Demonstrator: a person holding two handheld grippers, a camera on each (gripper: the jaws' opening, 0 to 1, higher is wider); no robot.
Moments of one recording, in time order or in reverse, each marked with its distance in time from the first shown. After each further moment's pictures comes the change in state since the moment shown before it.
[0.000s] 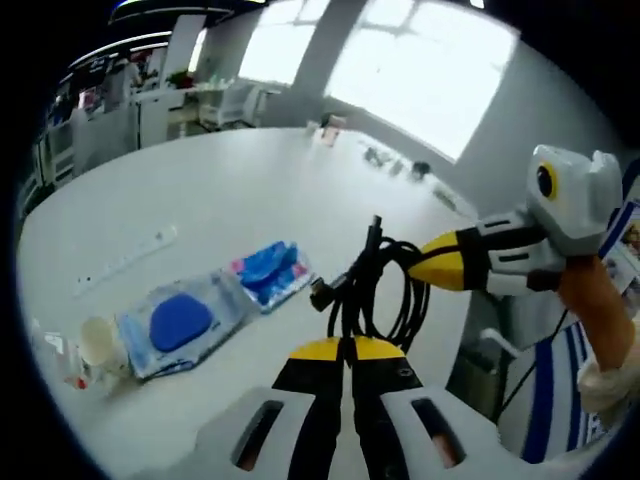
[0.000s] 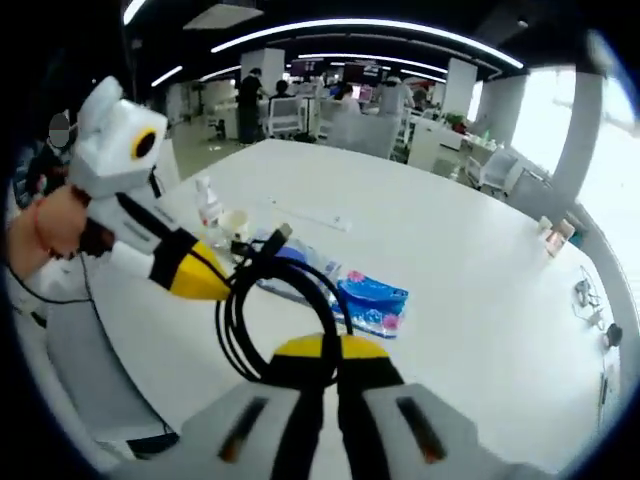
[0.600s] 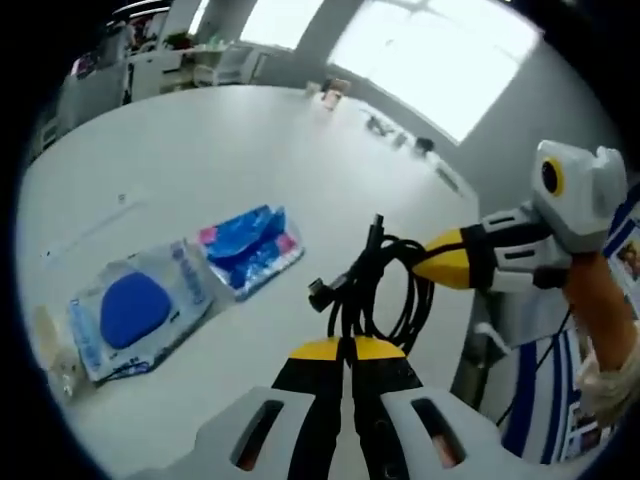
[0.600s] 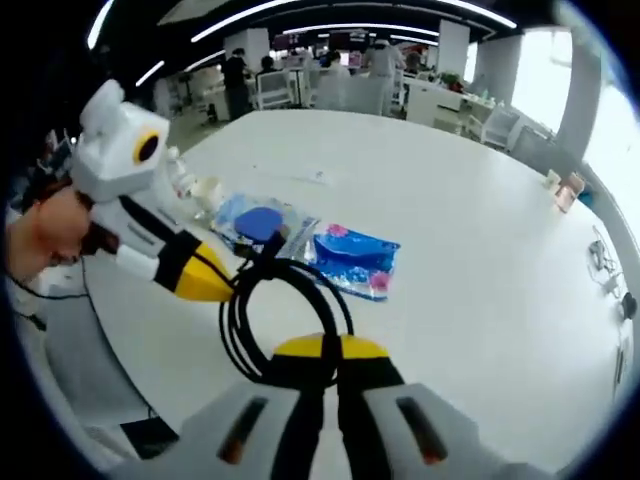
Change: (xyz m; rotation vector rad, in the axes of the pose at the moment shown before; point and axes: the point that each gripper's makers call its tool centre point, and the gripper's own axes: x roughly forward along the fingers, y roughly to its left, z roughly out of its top) left arm 0.078 0.026 -0.025 -0.098 0.146 -0.033; right arm 0.060 -0.041 -0.050 0.083 0.164 0.068
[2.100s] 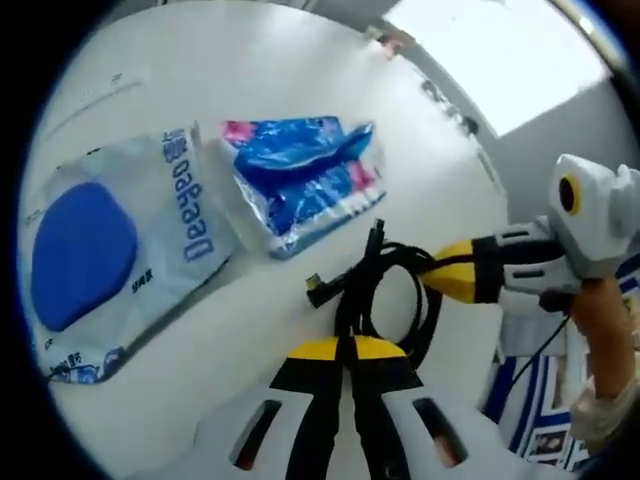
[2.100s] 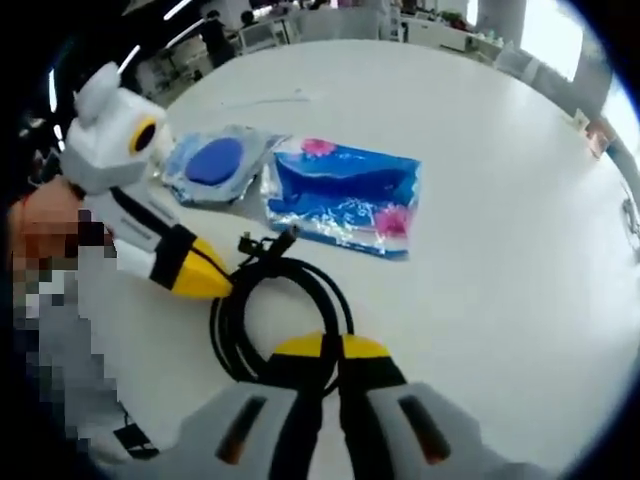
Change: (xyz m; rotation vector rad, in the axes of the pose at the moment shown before) left arm 0.082 0.066 -0.044 -0.214 0.182 -0.013; right arm 0.103 -0.022 -0.056 0.083 0.206 0.040
